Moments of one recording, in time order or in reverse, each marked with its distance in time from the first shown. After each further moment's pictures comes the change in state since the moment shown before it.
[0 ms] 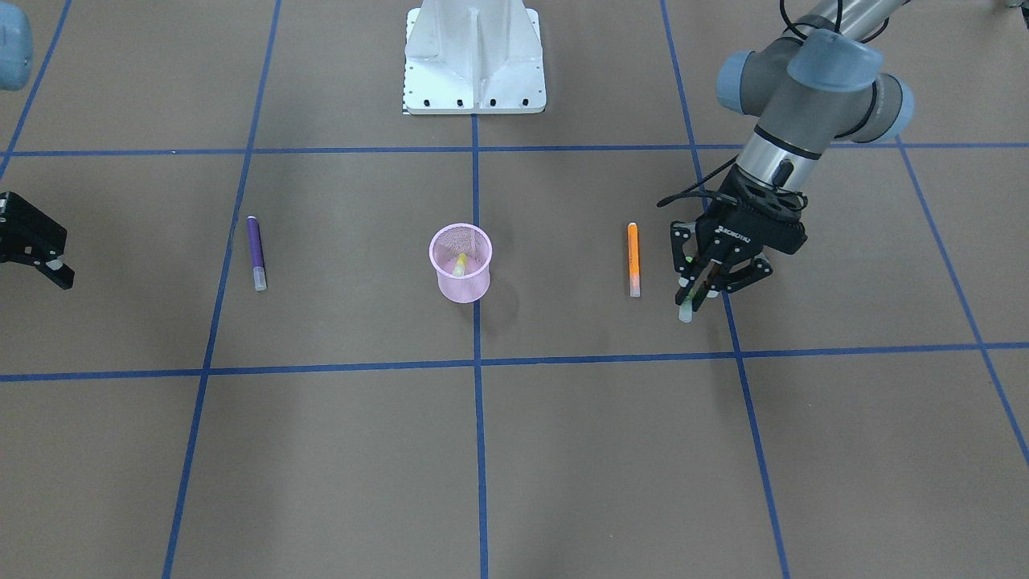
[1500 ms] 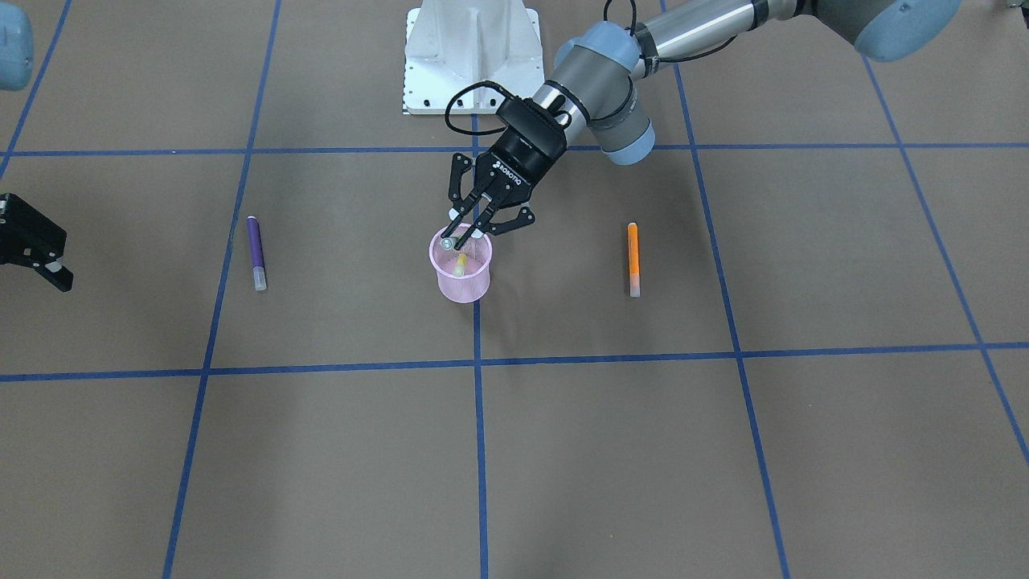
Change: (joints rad) left arm 0.410 -0.321 0.322 -0.527 0.600 0.074; right arm -0.002 0.000 -0.001 0.014 -0.012 0.003
